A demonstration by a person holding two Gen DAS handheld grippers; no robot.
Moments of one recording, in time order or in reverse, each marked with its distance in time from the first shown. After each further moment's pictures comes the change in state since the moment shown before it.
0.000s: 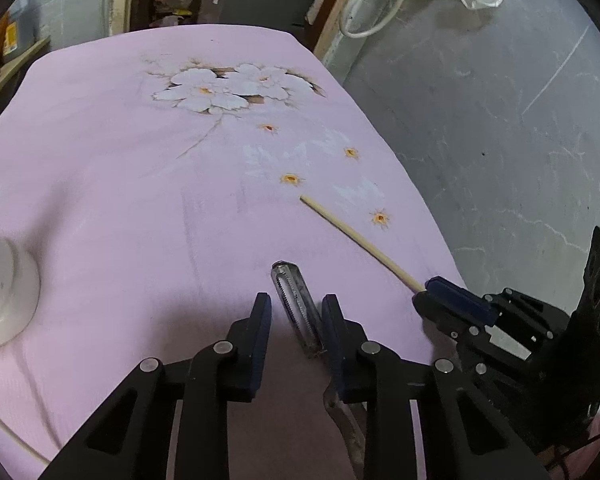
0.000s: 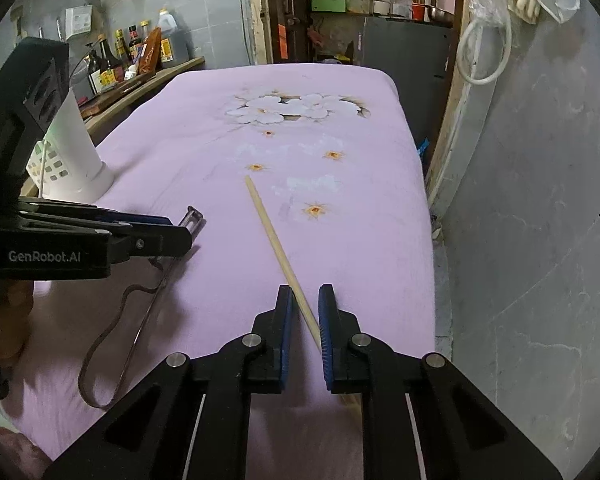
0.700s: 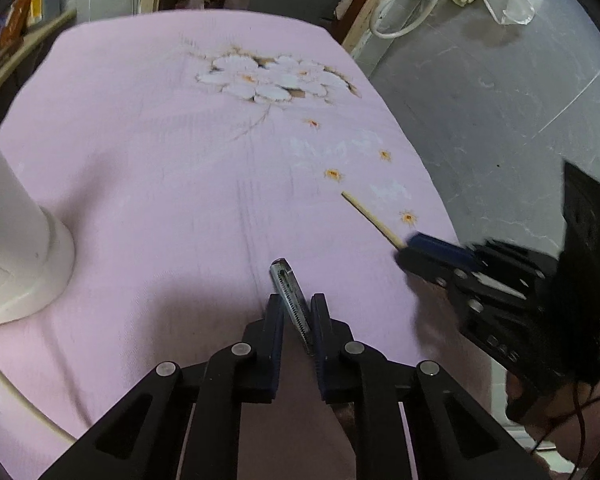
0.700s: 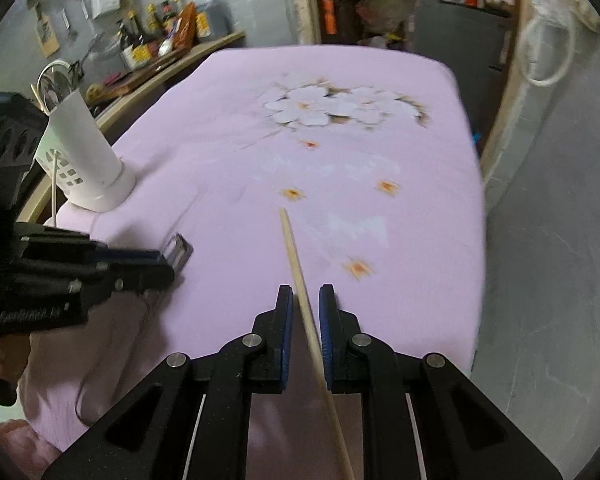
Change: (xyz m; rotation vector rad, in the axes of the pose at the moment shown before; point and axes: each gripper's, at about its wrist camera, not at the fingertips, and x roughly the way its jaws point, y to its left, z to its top) left arm -0.018 0.028 -0.002 -0.107 0.045 0.008; right arm 0.047 0.020 0.062 -0.127 0.141 0.150
